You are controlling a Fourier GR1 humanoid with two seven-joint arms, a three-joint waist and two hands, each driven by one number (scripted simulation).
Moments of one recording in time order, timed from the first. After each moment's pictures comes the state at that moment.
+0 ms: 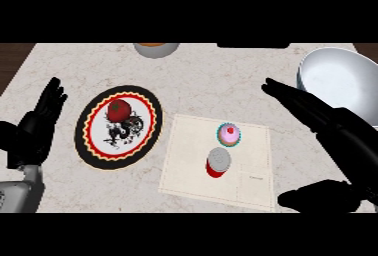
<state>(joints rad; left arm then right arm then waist) -0.15 0.38 0.00 -1.51 0.11 0.16 0.10 -0.39 -0.63 0.32 -2.12 0.18 0.23 0.61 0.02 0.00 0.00</state>
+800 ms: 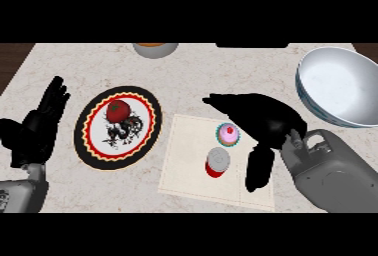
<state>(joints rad) -0.16 0.35 0.01 -1.54 0.08 0.17 0.13 -0.72 -0.43 0.53 -1.72 0.08 0.60 0.84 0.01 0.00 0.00</state>
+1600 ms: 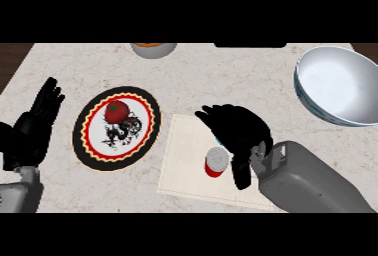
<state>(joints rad) -0.14 0.34 0.06 -1.55 0.07 0.13 0.14 -0.68 -0.33 0.65 -1.62 0.38 0.64 0.75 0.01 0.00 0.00</state>
